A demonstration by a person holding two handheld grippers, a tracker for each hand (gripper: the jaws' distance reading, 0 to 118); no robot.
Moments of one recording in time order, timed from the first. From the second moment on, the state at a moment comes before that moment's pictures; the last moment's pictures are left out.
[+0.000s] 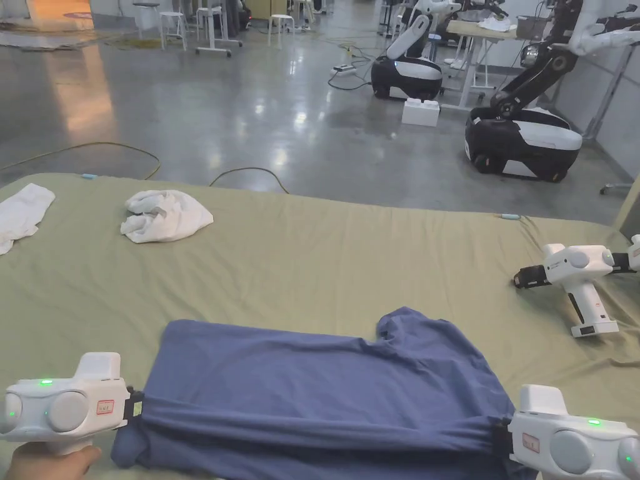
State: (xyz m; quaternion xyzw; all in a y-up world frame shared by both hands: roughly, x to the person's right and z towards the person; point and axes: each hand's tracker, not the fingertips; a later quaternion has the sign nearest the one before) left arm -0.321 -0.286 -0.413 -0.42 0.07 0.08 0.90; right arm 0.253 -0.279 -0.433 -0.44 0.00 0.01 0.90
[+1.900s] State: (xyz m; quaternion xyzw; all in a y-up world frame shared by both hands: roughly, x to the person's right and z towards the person) left arm -0.326 -0.310 -0.393 -0.49 0.07 0.08 0.87; right arm 0.175 -0.211 -0.294 -0.13 -0.02 0.03 0.99
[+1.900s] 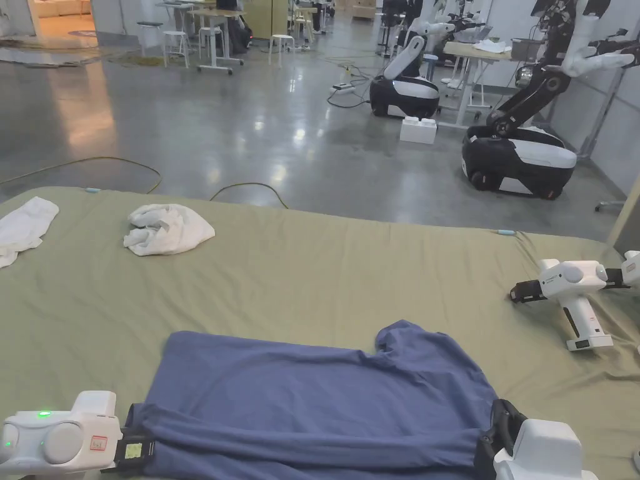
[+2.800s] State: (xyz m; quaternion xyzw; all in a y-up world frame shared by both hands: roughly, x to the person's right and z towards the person) left arm -0.313 -0.301 -0.339 -0.42 0.04 0.09 0.90; right arm 0.273 -0.330 -0.370 -0.42 -0.02 0.01 0.91
